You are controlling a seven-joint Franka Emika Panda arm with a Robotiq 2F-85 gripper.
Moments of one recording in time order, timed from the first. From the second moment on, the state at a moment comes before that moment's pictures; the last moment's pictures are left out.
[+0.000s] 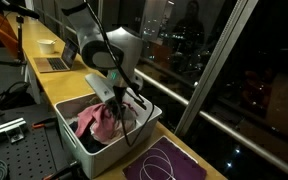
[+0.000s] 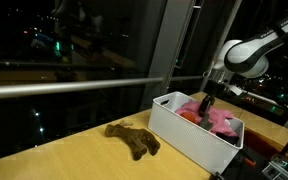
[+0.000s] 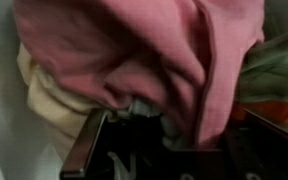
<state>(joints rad) -0.17 0.24 0.10 -2.27 0.15 2.46 -0.34</state>
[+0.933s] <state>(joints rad) 0.14 -0.04 0.18 -1.89 -0.15 2.00 -0.12</state>
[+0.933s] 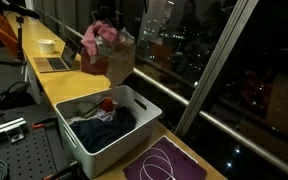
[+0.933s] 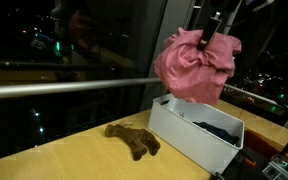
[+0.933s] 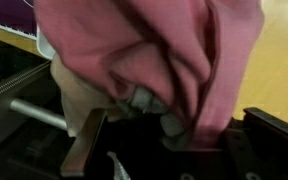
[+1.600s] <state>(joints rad) 0.40 0.25 0.35 -1.68 -0.21 1.92 0.09</state>
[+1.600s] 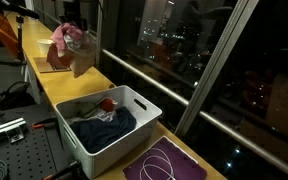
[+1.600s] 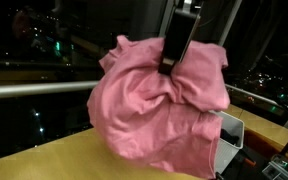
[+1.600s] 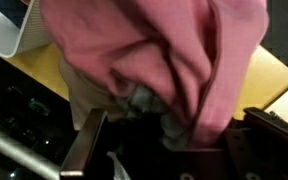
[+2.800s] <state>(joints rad) 0.21 0.21 0.22 -1.82 -0.07 2.05 -0.02</state>
